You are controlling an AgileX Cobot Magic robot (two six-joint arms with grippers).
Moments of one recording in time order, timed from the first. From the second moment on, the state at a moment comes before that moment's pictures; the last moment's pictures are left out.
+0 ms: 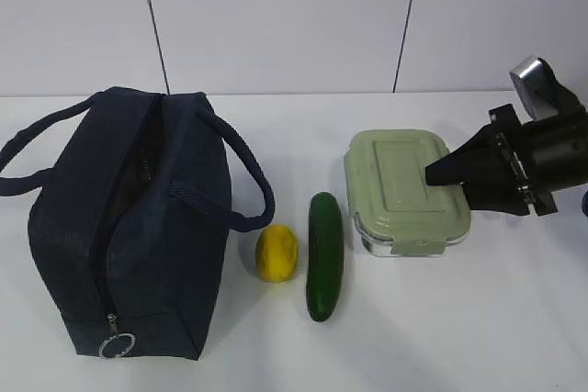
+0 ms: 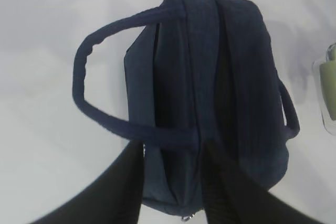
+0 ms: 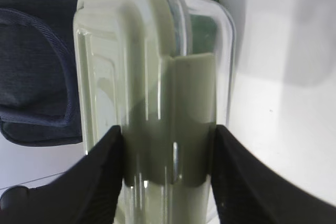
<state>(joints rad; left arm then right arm) -0.02 0.95 -0.84 -0.47 0.86 0.14 -0.18 1.83 -1.00 1.21 1.13 -0.89</state>
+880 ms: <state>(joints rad) -0.02 1.51 -1.08 -0.70 0.99 0.37 -0.13 1.79 -1.00 1.22 1.14 -0.85</state>
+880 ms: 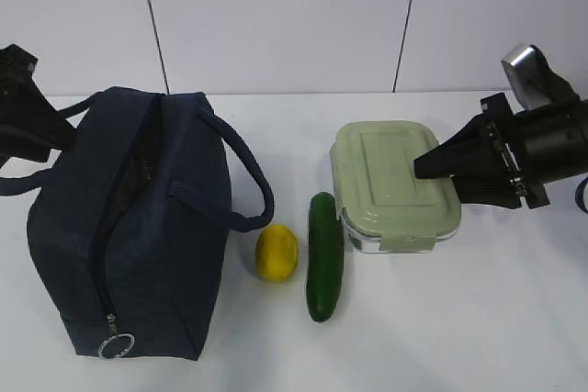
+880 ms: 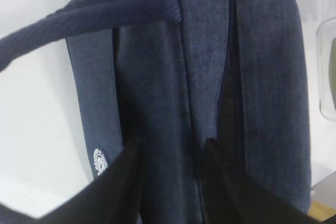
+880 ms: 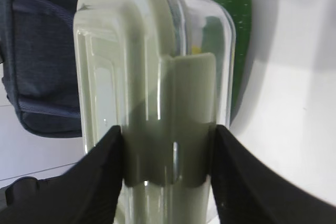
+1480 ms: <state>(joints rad) -0.02 1.56 -1.08 -0.77 0.99 0.43 -0.12 1.73 -0.99 1.24 1.14 -0.84</state>
